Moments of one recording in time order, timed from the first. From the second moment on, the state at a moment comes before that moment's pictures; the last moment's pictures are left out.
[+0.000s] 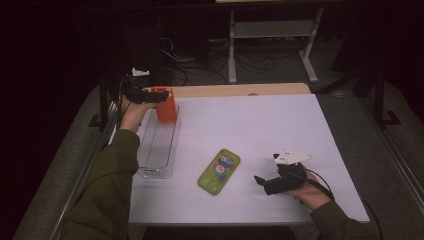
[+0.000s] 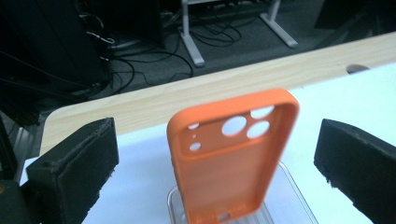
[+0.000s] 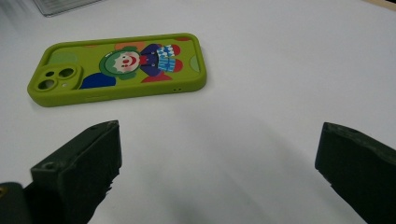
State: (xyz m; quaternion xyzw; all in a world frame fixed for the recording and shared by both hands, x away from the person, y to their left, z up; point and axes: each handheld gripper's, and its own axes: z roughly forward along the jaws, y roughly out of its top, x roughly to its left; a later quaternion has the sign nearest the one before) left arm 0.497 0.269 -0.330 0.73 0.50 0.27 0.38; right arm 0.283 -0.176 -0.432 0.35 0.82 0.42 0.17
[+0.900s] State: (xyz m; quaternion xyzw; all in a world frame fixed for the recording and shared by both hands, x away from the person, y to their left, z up) left arm 0.430 0.244 -0.303 0.81 0.40 0.17 0.40; right arm 0.282 -0.174 -0.431 0.36 0.82 0.42 0.17
